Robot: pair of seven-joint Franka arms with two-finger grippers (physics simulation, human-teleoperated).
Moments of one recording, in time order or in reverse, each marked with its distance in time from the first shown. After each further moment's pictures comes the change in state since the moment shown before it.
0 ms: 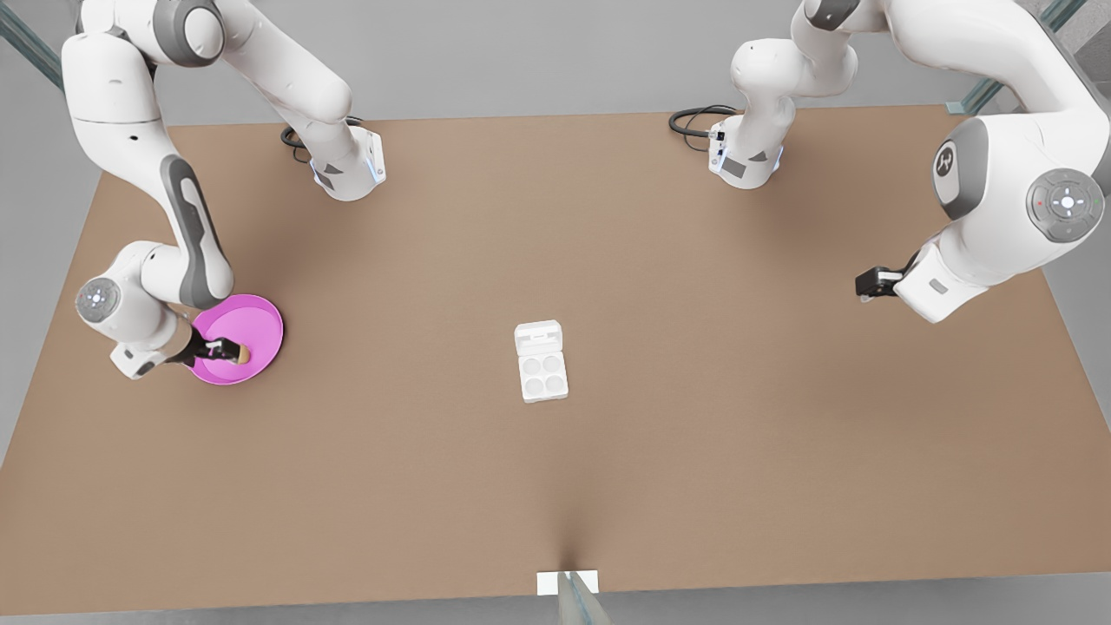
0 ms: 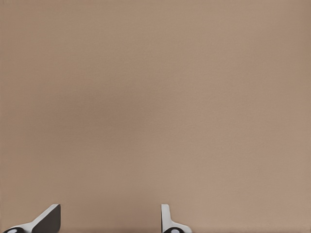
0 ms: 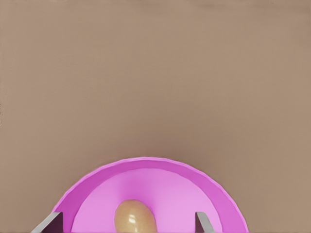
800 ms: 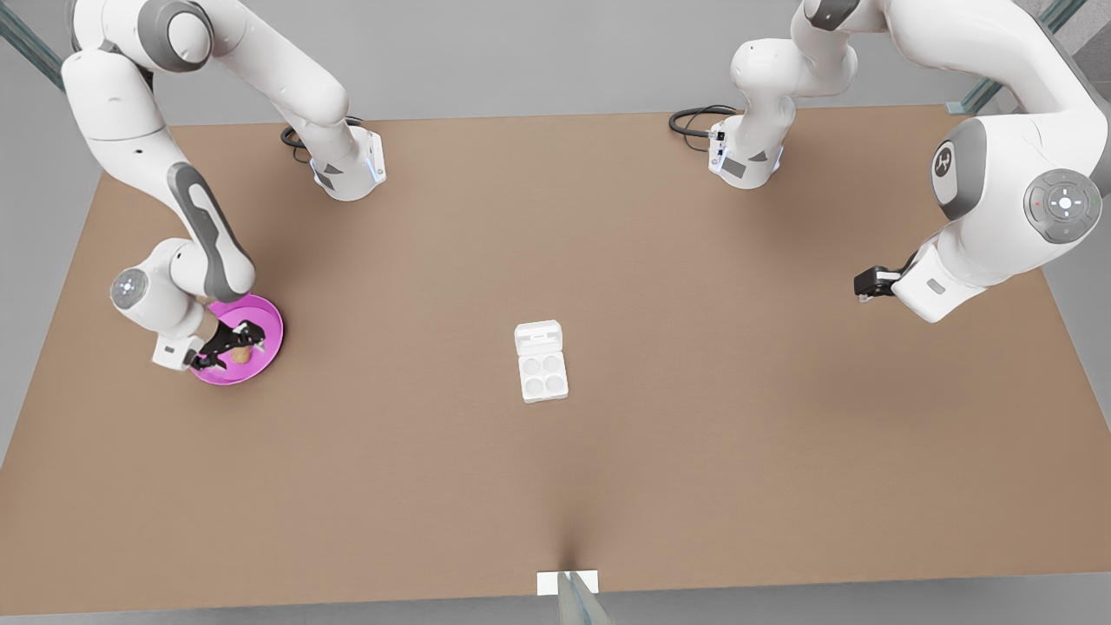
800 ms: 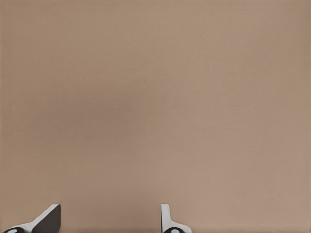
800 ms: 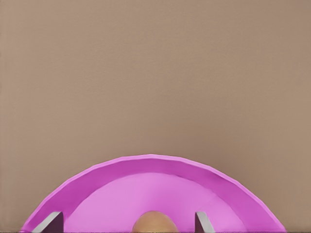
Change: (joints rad) left arm -0.002 0.000 -0.002 0.000 0.000 -0.002 0.007; right arm -0.129 0.040 0.110 -0.163 0.074 0.184 -0.463
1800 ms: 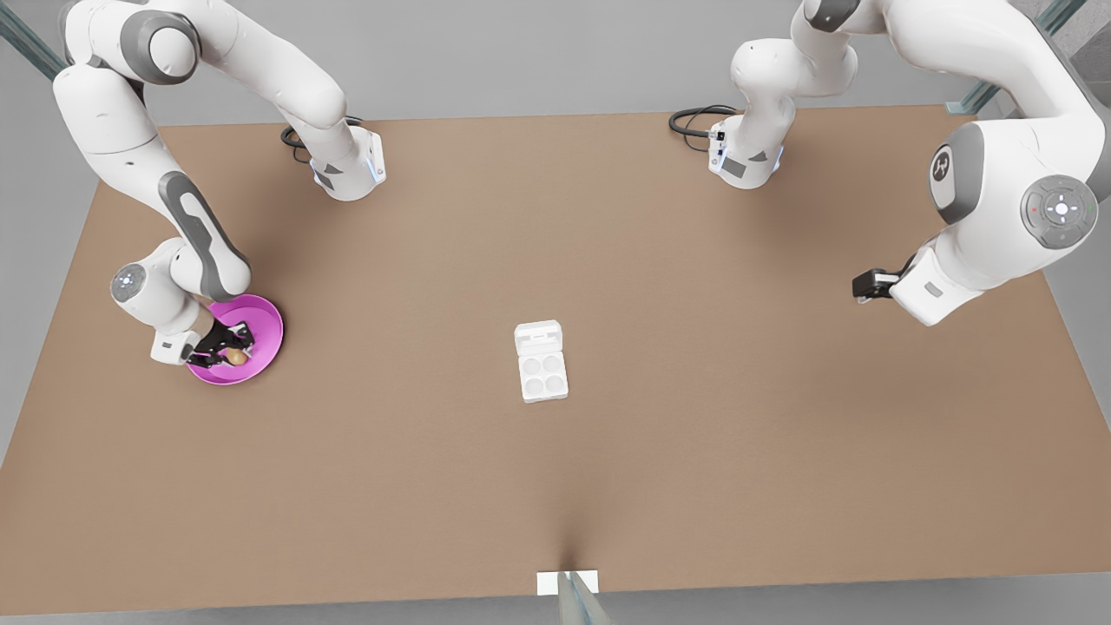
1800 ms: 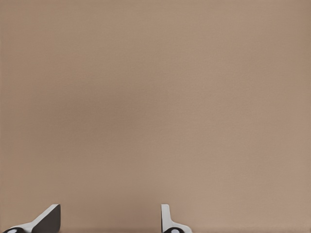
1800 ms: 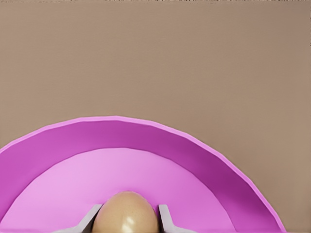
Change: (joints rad) left arm 0.000 0.007 0.000 -0.002 0.000 0.001 0.002; right arm -0.072 0.082 -0.006 -0.006 -0.008 0.125 -0.132
